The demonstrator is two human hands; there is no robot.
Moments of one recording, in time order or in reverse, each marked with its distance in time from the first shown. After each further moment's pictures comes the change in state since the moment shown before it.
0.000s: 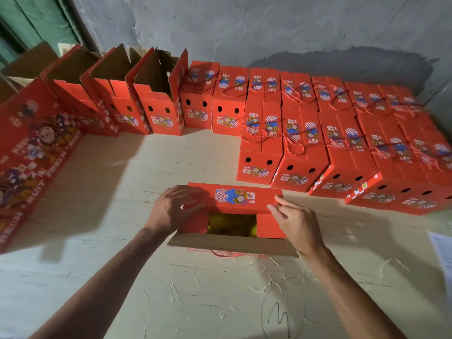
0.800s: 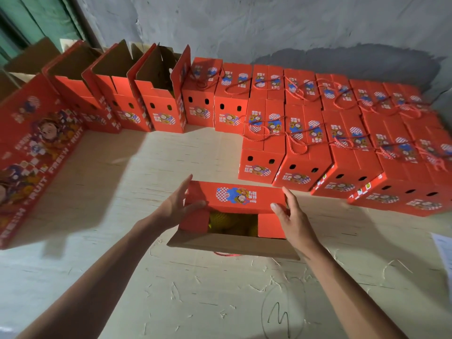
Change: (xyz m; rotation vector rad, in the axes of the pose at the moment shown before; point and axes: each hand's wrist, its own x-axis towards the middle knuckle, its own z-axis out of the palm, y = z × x) left_hand 0.009 -0.006 0.000 -0.452 -0.427 -0.552; right_hand -0.006 0.014 0.020 0.494 -0.319 0.554
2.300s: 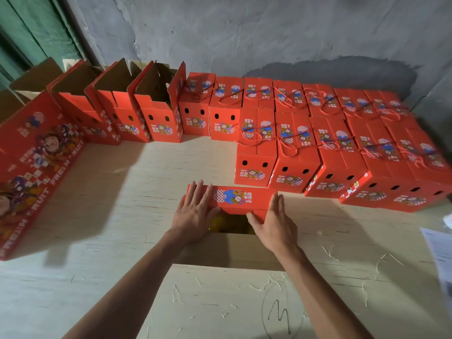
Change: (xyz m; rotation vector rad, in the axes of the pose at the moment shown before) left_hand -0.012 0.019 0.052 0.718 0.114 0.111; right_hand -0.030 -0.054 0.031 -0.669 0.080 0.110
